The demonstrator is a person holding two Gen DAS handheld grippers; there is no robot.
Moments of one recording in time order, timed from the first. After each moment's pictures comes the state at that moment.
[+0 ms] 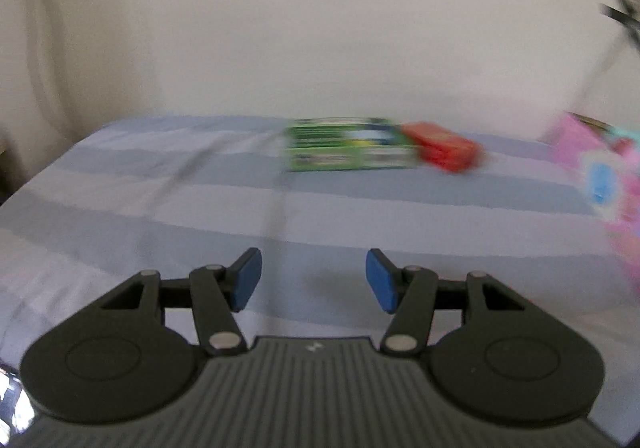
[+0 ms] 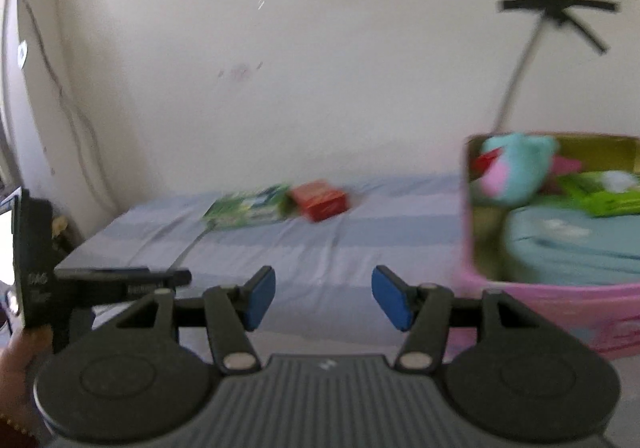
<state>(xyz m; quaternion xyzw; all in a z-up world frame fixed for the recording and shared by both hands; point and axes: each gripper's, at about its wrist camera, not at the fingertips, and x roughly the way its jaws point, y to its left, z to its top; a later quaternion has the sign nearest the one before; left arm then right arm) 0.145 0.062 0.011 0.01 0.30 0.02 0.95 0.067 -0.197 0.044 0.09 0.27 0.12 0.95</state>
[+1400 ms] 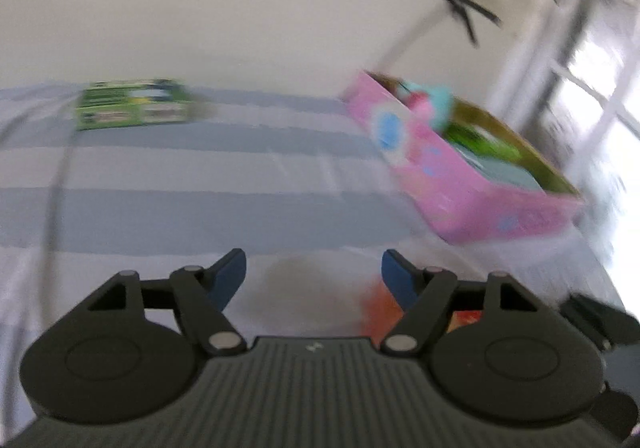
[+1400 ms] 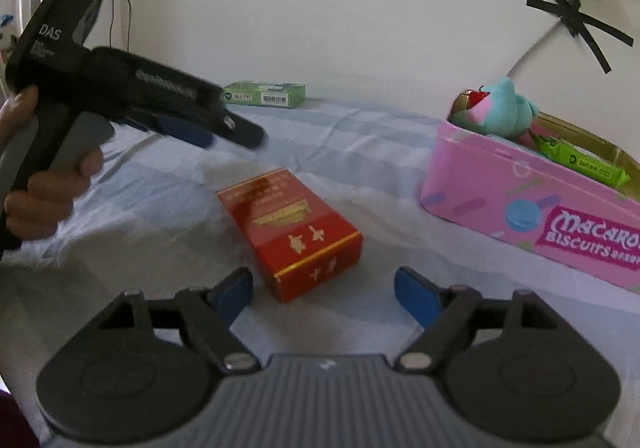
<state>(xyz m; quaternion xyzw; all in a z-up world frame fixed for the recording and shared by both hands) 0.099 -0.005 0.017 -0.03 0.34 -0.28 0.90 -0.041 -0.199 0.014 -0.06 0.31 0.11 0.94</state>
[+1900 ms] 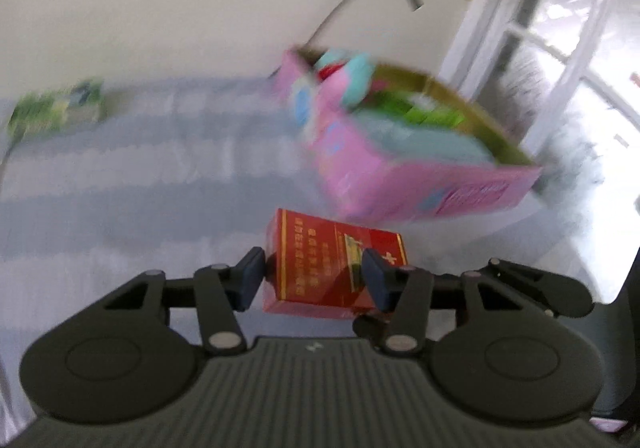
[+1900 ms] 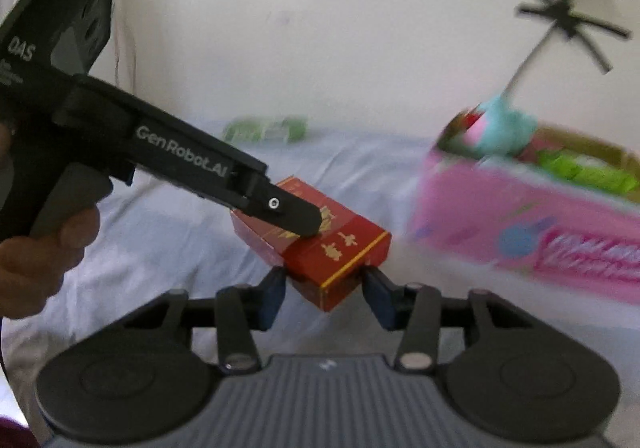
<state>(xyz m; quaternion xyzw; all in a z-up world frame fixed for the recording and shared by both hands) 0.071 -0.071 0.049 -0.01 0.35 -0.32 0.88 -0.034 -0.220 0.017 -0.01 0.25 0.13 0.96</state>
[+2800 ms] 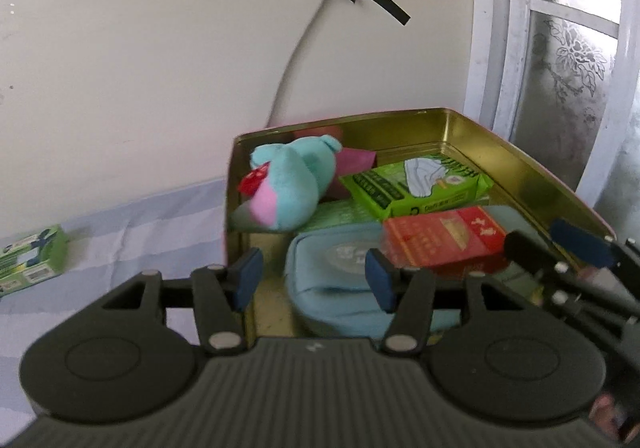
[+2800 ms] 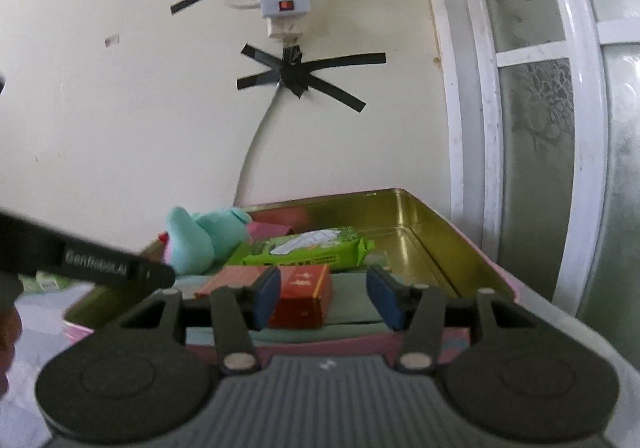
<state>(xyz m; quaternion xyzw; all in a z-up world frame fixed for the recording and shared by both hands) 0.117 -0.229 0.062 0.11 0.28 -0.22 0.93 -0.003 -0.387 0.032 0.09 0.14 -0.11 0.98</state>
